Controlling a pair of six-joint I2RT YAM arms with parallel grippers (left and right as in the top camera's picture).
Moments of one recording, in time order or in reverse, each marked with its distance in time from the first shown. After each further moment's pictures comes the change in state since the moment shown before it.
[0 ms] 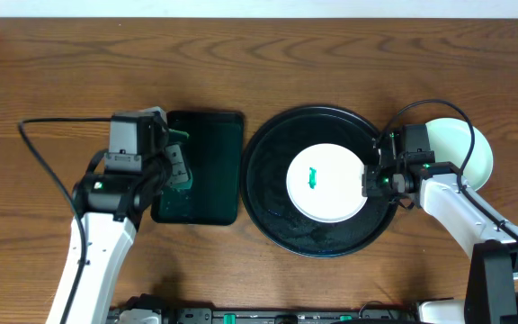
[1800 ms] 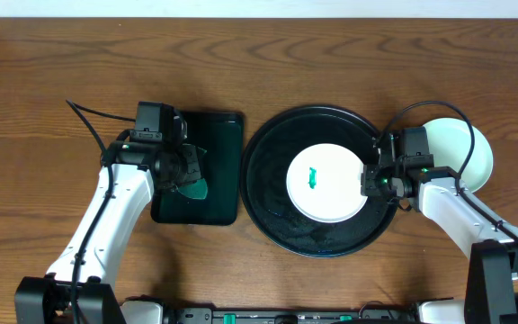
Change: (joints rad) left arm 0.000 0.294 0.000 0.013 0.109 0.000; right arm 0.005 0.000 -0.038 0.091 -0.003 0.027
